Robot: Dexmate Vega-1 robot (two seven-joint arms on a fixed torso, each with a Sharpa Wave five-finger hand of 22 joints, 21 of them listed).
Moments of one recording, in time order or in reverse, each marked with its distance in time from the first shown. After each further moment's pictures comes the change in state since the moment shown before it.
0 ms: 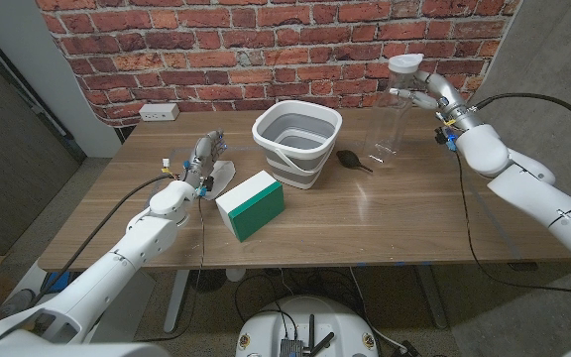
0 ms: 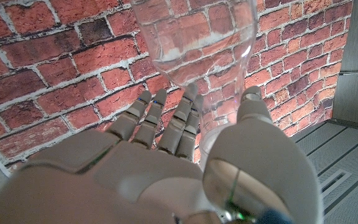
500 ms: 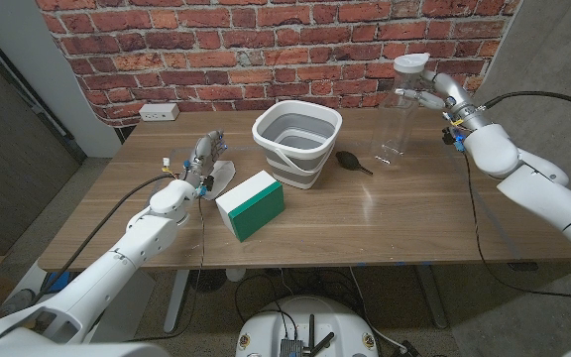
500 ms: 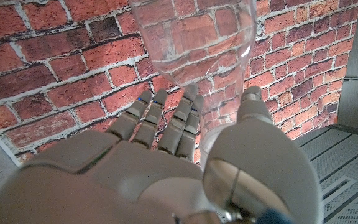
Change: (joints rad) left arm -0.007 0.000 0.003 0.005 -0.001 0.008 0.001; left_hand 0.000 0.000 0.000 0.000 0.000 0.000 0.000 0.000 0.000 0.000 0.000 0.000 0.000 0.000 0.000 0.000 0.000 0.000 0.000 0.000 0.000; right arm -0.063 -0.042 0.050 -0.067 0.009 -0.046 -0.006; right_hand 0.000 0.000 0.000 0.000 0.000 -0.006 0.005 0.000 0.000 -0.002 0.006 0.000 0.000 0.000 0.000 0.000 0.000 0.004 0.004 0.000 0.000
